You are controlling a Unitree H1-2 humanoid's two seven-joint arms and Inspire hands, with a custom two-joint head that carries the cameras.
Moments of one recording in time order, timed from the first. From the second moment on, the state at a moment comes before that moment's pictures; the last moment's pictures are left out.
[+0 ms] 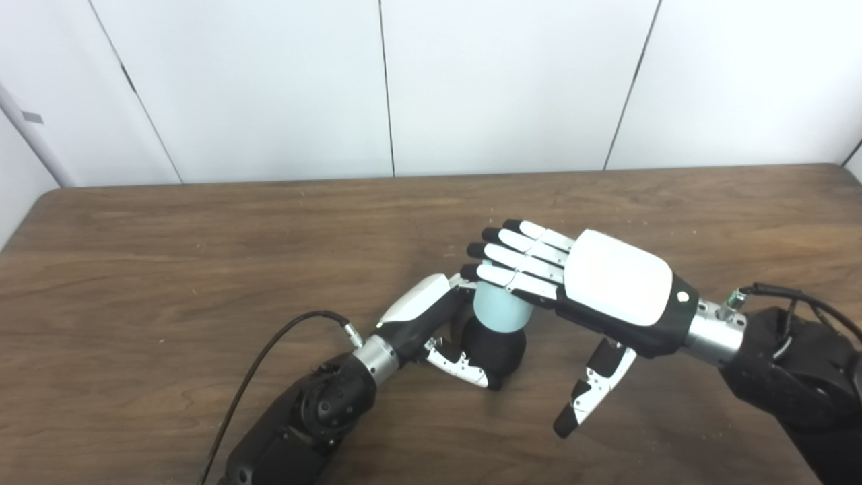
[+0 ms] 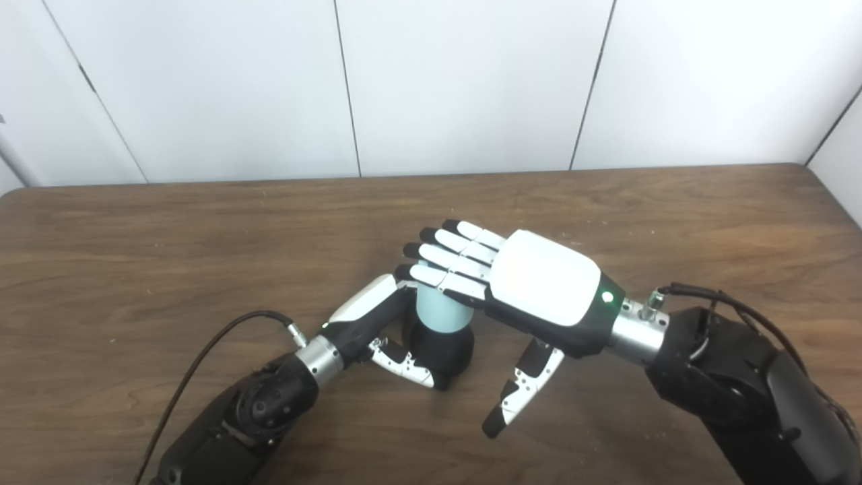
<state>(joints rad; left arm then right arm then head) -0.36 0.22 -0.55 0.14 0.39 -0.02 -0.21 -0.30 -0.58 0.27 -0.42 -0.60 -0.40 0.44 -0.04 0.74</state>
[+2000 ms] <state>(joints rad) -0.35 0.22 -0.55 0.13 0.39 -0.01 -0.21 -0.32 -0.62 0.29 -0.45 -0.60 -0.41 0.47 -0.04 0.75</state>
